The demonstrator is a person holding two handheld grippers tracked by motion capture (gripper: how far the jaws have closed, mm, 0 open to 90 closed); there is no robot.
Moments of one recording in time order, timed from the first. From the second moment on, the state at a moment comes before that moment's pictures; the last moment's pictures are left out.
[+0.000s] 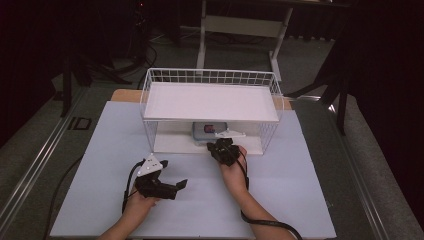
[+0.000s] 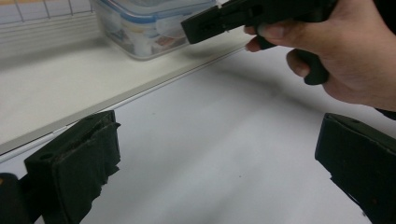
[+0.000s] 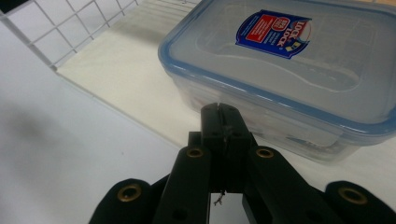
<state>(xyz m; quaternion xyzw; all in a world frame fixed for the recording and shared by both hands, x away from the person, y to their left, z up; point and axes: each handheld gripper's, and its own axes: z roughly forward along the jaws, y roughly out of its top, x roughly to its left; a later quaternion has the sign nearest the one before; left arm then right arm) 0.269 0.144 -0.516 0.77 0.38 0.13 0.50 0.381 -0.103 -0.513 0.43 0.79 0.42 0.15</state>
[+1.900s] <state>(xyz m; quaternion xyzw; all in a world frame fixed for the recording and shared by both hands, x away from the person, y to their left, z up) 0.235 0.145 -0.486 0.78 0.32 0.13 0.51 0.284 -0.181 -0.484 0.36 0.79 0.47 0.16</state>
